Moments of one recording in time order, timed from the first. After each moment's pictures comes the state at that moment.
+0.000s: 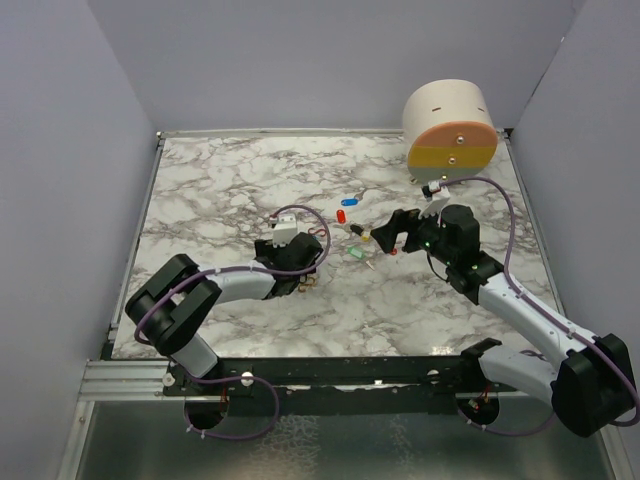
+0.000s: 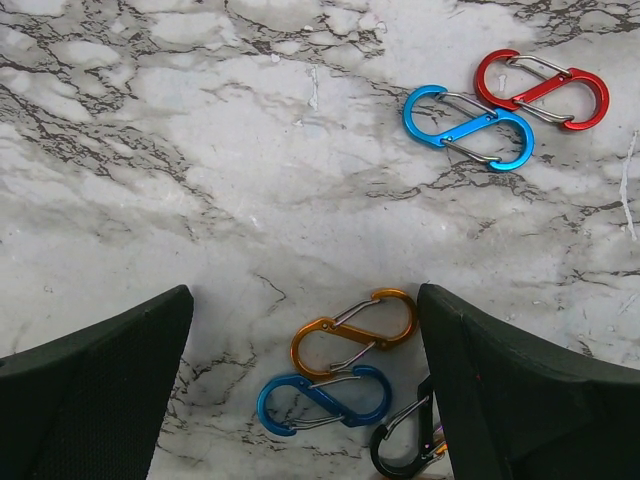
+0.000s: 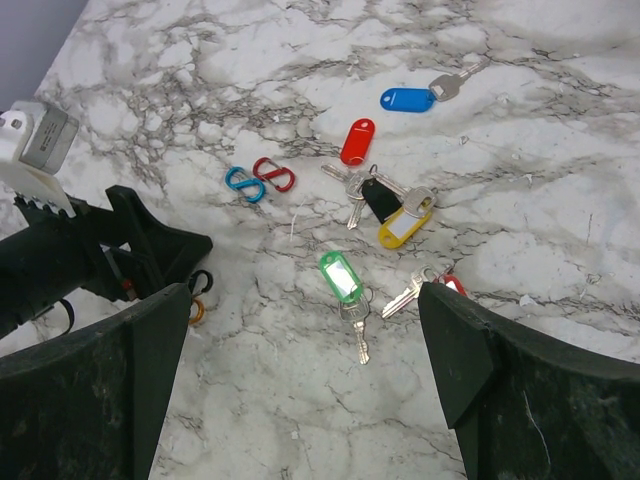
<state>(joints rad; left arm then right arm) -0.77 1.59 0.68 0.00 -0.63 -0.69 0.43 1.06 0.62 0.12 -0.17 0.33</state>
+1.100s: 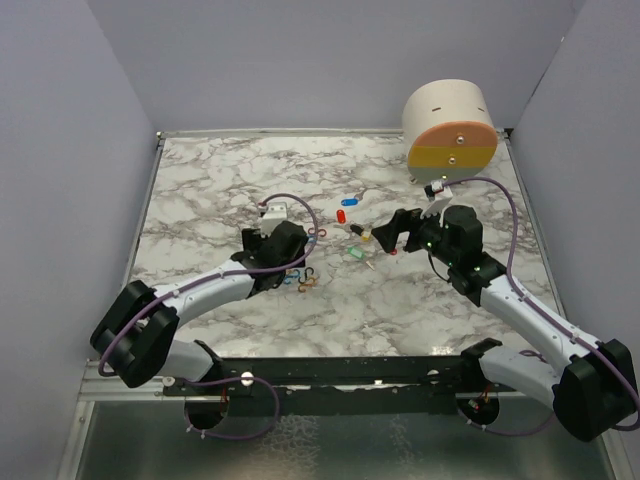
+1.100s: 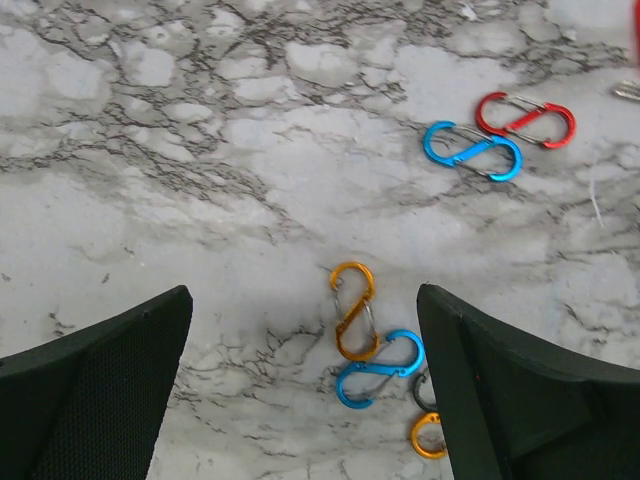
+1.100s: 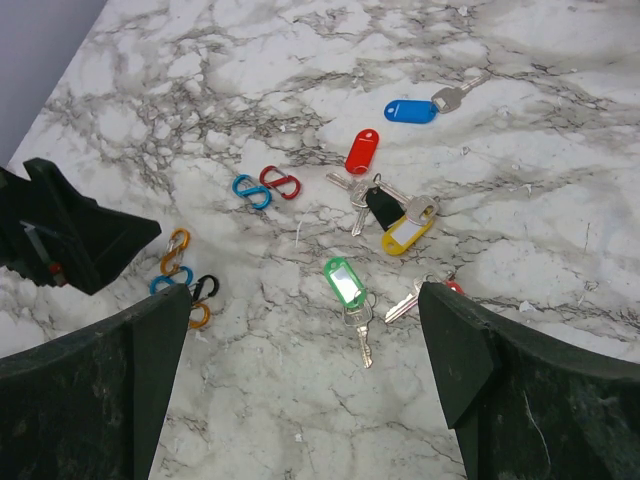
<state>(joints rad) -0.69 1.36 0.71 -0.19 -0.59 -0.57 0.43 1.03 0.62 0.12 -0.18 0.33</state>
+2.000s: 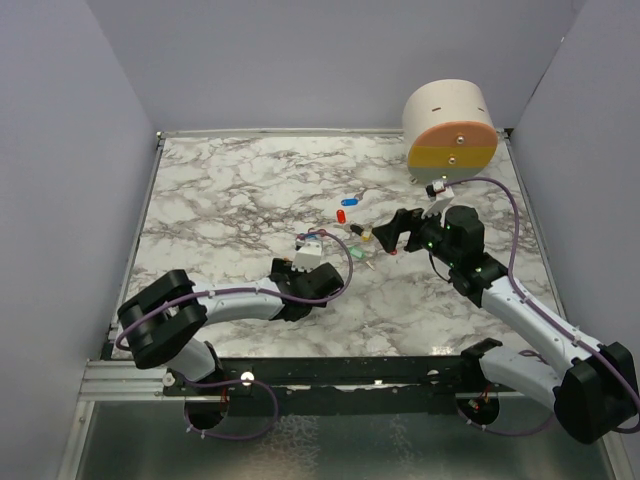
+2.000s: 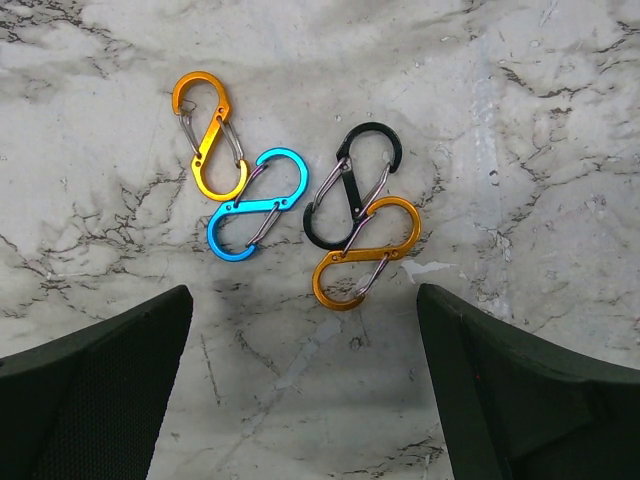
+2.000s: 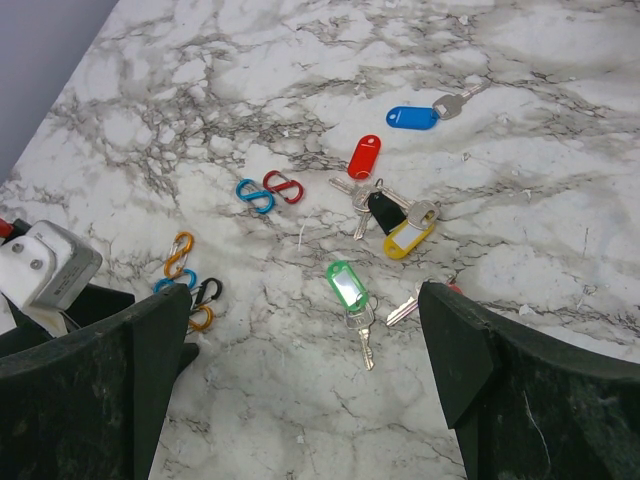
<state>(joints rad) -1.04 1.50 0.71 -0.34 -0.65 -0.73 0.43 1.02 0.62 0.11 -0.18 0.33</state>
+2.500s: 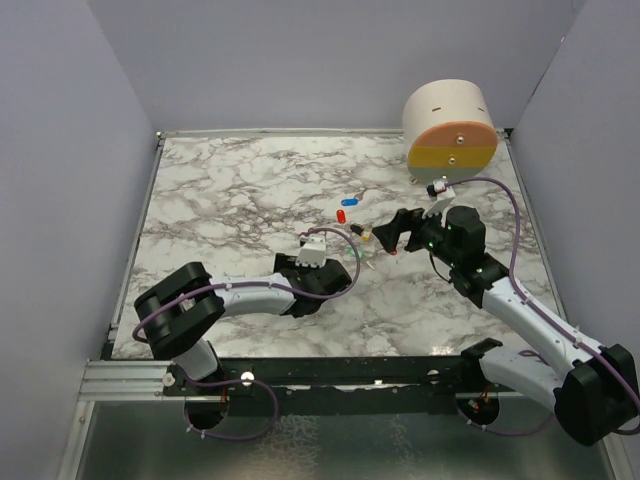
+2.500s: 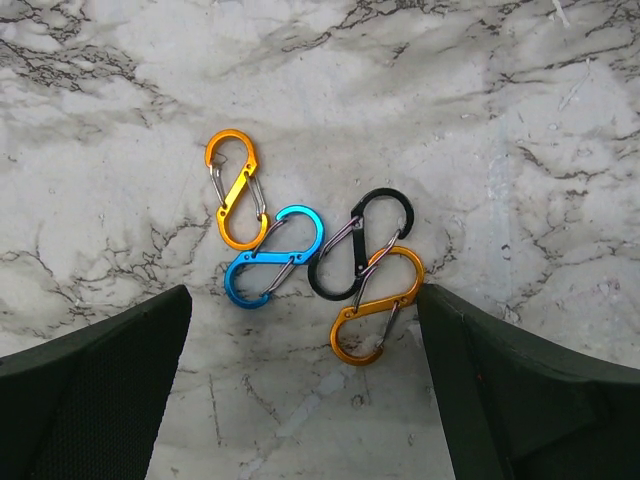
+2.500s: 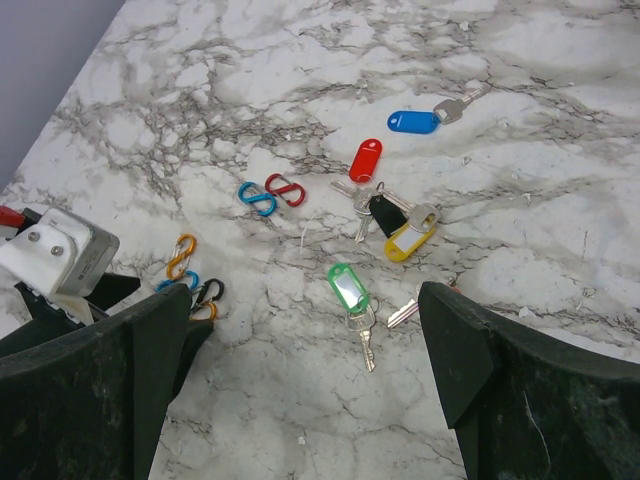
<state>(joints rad) -1.04 1.59 0.77 -0.34 -0.78 -0.76 0.43 1.01 0.62 0.11 -0.18 0.33</state>
